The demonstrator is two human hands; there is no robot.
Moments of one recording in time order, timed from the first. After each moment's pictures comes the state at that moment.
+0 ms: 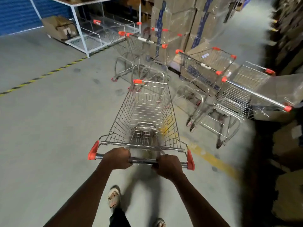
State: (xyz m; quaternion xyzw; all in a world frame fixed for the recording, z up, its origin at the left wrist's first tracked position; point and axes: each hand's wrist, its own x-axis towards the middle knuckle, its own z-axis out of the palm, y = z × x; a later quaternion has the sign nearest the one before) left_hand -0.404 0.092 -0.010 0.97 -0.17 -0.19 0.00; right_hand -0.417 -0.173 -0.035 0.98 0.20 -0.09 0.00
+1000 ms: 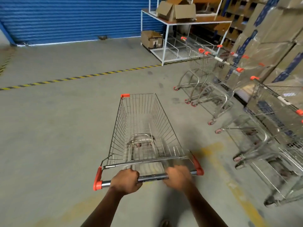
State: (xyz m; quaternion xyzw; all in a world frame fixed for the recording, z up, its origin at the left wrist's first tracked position) left_hand -0.668 0.107 -0.035 0.98 0.10 -0.14 0.10; right_hand -0.512 -0.103 -0.017 0.89 0.44 -0.12 0.08
